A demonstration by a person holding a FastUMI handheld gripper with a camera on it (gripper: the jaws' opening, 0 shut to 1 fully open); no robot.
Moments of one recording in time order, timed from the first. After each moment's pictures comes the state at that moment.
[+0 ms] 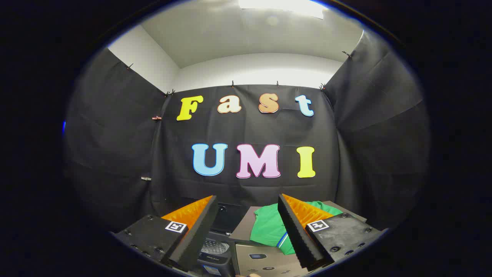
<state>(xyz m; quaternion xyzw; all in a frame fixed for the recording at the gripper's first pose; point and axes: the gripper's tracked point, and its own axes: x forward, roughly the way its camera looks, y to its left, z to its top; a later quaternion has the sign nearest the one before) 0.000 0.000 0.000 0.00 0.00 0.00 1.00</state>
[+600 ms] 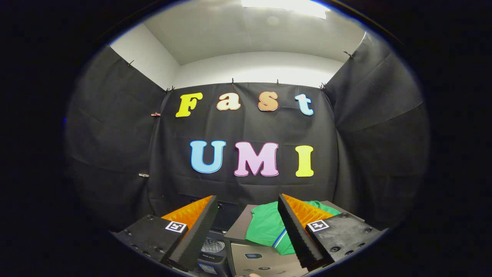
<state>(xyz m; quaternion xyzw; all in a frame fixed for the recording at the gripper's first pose) 0.007 -0.009 -0.007 -0.01 0.01 -0.01 1.00</state>
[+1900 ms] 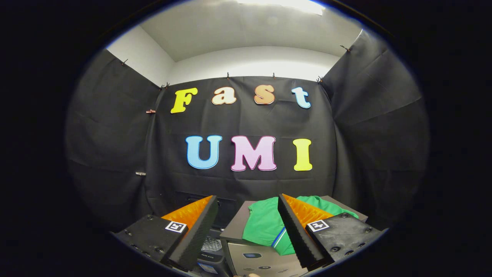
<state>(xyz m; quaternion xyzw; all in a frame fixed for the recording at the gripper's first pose) 0.024 -0.022 -0.021 0.00 0.03 -0.02 1.00</state>
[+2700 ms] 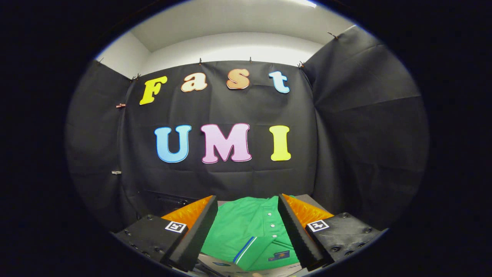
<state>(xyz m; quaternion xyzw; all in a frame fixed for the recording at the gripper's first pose) 0.105 -0.119 -0.022 0.02 0.11 -0.10 0.99</state>
